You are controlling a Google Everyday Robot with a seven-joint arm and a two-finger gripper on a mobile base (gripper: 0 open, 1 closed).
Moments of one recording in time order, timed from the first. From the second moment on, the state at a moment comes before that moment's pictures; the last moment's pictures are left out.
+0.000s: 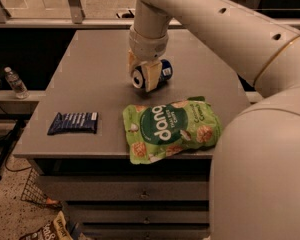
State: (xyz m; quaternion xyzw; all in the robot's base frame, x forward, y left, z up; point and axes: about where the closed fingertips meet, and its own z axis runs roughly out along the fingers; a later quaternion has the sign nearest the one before) arm 0.640 0.019 0.854 -0.90 0.42 -0.01 0.10
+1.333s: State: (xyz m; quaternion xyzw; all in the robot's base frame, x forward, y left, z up) arm 0.643 0.025 0.846 -0.90 0.41 -0.01 0.11
